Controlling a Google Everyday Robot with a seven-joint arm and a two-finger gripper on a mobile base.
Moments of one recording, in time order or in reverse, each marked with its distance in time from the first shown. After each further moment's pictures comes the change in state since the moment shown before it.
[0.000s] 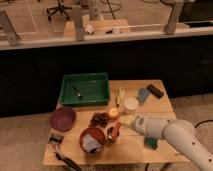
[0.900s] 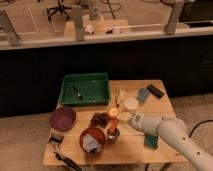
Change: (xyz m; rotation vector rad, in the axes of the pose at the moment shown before) arm 0.022 0.015 0.030 0.041 0.041 -0.069
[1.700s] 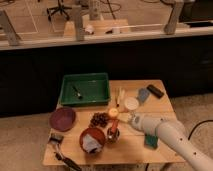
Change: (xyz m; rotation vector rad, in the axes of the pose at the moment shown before) arm 0.006 0.018 0.011 -0.005 0.027 -0.067
